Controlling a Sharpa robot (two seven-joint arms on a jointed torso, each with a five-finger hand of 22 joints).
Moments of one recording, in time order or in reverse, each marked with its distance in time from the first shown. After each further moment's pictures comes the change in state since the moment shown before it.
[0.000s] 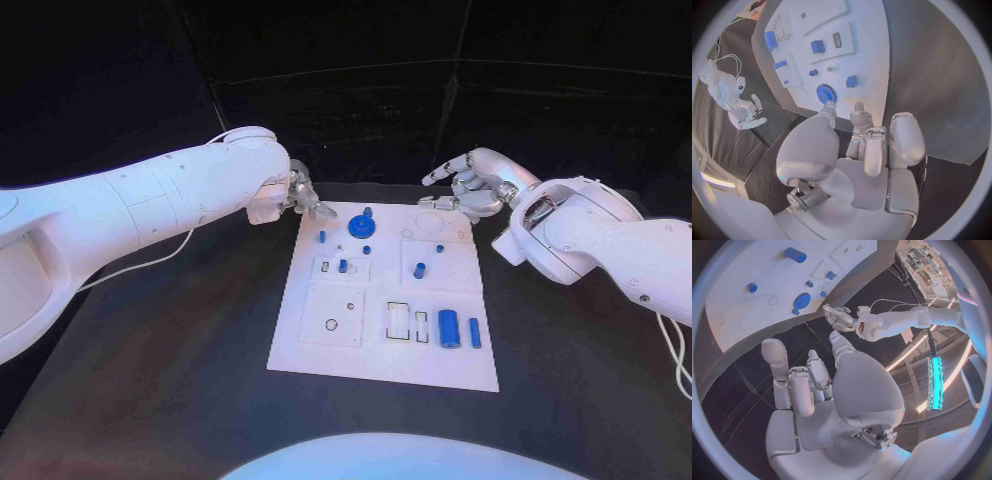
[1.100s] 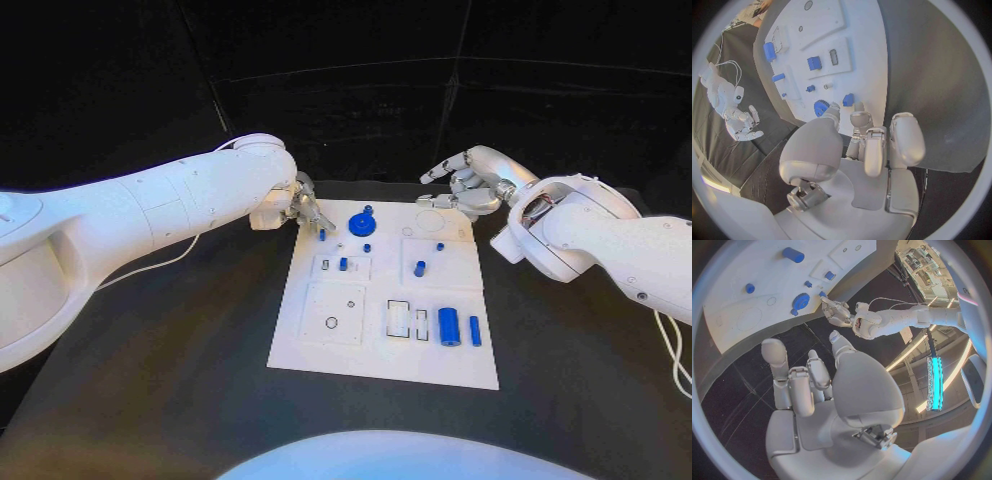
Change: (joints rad) left arm -0.021 0.037 -0.014 -0.046 0.001 0.098 0.010; left_hand 0.055 0.048 -0.030 -0.008 0.000 0.025 0.003 -0.004 -0.031 0.000 0.000 0.012 0.004 0.000 0.000 0.000 0.000 0.000 0.004 0.003 0.000 0.013; right arm 0.000 0.006 0.000 -0.002 0.000 0.003 0.000; right_hand 0.000 0.000 0.000 0.000 0.004 0.000 0.000 0.003 0.000 0.000 0.000 0.000 0.000 0.000 0.000 0.000 0.001 0.000 0.000 0.000 0.000 0.000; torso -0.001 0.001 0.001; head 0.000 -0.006
